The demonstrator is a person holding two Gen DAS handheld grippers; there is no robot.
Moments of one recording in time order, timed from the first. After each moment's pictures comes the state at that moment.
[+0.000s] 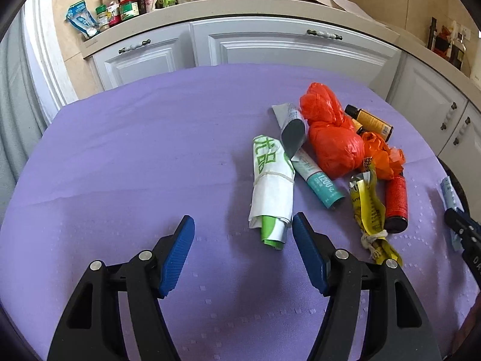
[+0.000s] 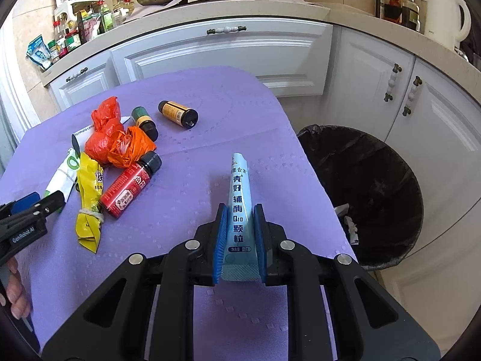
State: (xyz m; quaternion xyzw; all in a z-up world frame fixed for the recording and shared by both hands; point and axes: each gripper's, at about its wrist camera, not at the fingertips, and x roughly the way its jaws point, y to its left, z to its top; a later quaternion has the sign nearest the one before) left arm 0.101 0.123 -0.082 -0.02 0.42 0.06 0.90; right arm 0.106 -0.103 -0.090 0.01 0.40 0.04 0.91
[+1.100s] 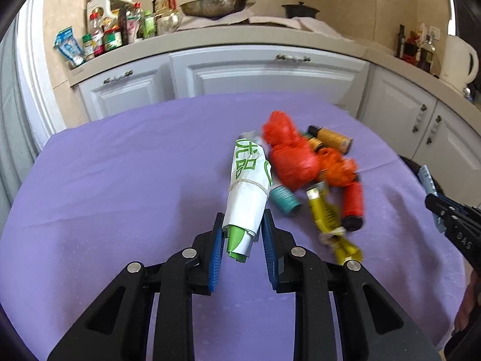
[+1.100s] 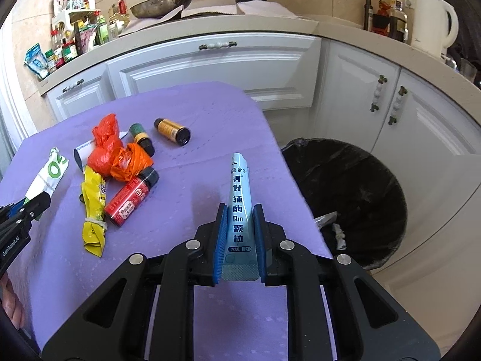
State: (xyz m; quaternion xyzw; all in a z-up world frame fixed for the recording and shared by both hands) left arm 0.079 0.103 -0.056 0.00 0.36 0.00 0.93; right arm 0.092 -0.113 -0.068 0.01 0.37 0.01 0.93
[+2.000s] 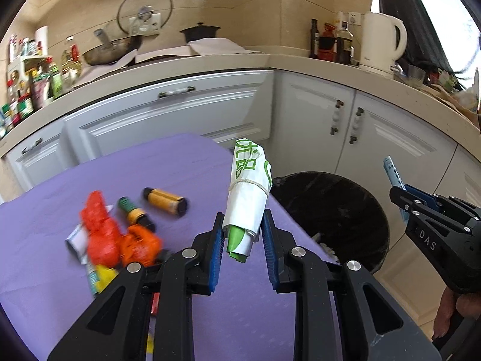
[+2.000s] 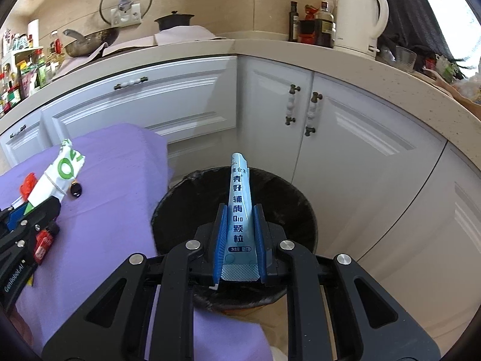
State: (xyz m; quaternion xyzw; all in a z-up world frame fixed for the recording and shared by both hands) left arm 0.122 -0.062 -0.033 0.05 0.31 -0.15 0.94; right arm 0.103 -0.239 -0.048 0.03 0.33 -0.11 0.94
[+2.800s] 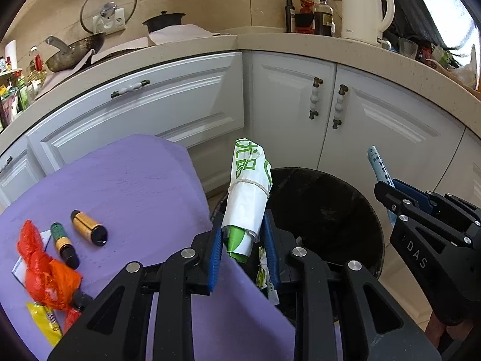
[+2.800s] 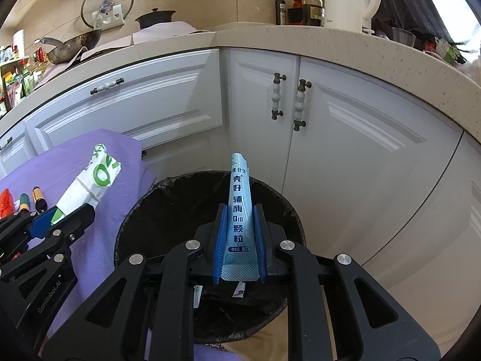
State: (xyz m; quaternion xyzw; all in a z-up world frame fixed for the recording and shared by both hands) left arm 0.166 -0.147 -0.061 0.08 0.34 -0.18 0.92; right arm 0.141 -0.293 -0.074 0.05 0.33 -0.12 0.93
